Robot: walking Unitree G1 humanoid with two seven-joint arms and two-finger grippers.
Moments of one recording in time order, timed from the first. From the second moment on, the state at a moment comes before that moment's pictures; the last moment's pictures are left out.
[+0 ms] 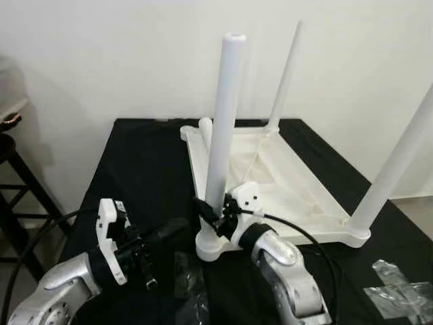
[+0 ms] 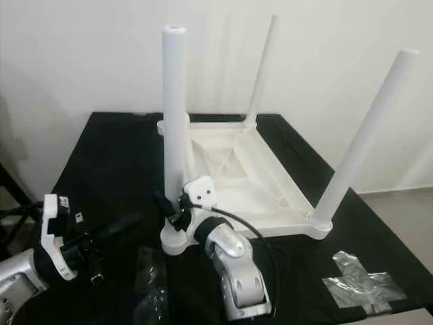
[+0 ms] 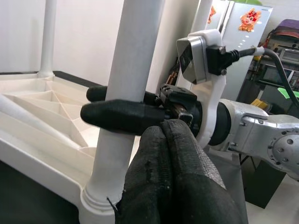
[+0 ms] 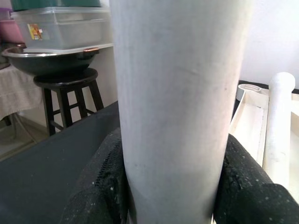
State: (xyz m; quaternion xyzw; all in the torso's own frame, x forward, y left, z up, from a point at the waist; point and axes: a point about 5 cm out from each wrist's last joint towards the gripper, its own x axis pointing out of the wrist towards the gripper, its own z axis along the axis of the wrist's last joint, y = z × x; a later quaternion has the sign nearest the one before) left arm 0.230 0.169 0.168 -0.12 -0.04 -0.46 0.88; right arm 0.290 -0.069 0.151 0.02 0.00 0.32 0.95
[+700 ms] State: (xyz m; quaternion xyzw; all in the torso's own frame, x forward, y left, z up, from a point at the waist) left arm 0.233 0.166 0.167 -0.12 -0.04 -0.46 0.88; right arm 0.316 -0.089 0.181 -0.04 0.03 0.61 0.79
